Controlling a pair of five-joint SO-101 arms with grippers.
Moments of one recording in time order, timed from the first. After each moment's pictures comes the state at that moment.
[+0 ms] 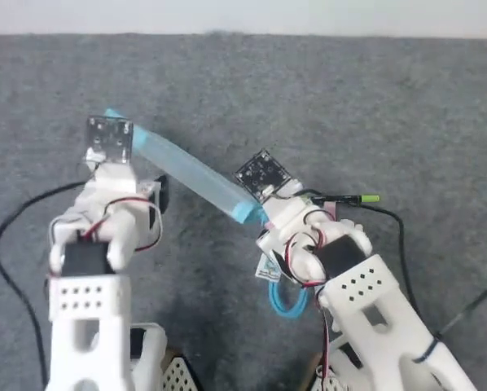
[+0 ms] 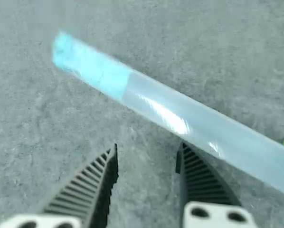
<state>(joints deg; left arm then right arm) -9.7 -54.6 53.9 59.0 -1.6 -33.1 -44.8 52.6 57.1 12.5</state>
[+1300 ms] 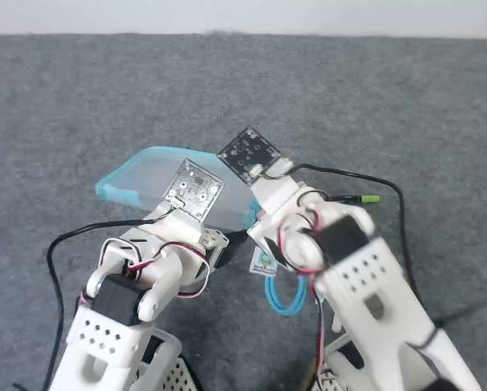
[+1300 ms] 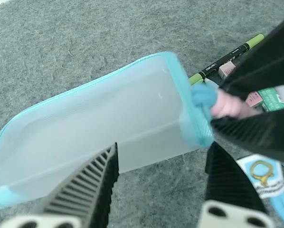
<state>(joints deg) 16.4 -68.9 61.5 66.1 -4.4 -35.8 -37.2 33.4 72.2 12.5</state>
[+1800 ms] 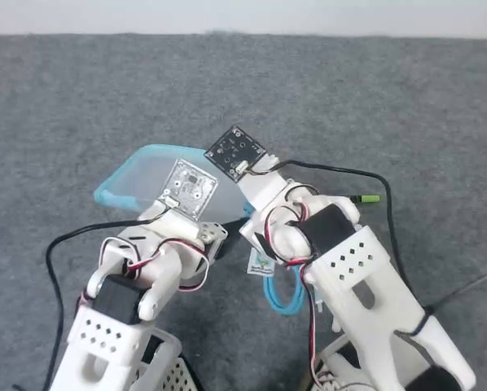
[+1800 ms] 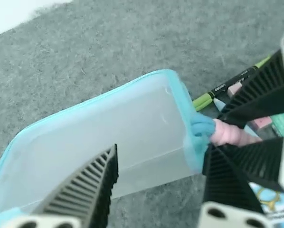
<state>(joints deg) 16.7 -69.3 63.5 60.3 -4.3 -38.2 -33.9 29.9 72.3 12.5</state>
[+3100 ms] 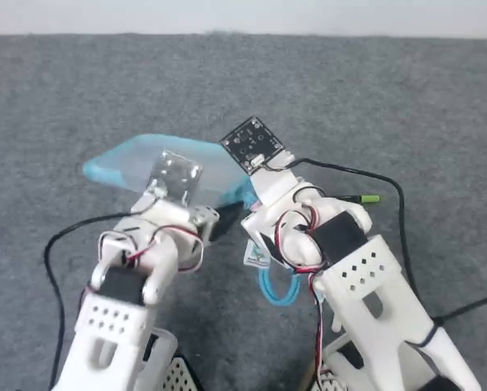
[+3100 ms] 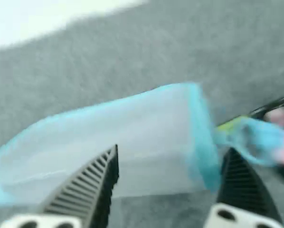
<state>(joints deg) 8.0 -63.4 69.1 45.2 -4.4 -36.9 -38.2 30.7 71.1 7.7</state>
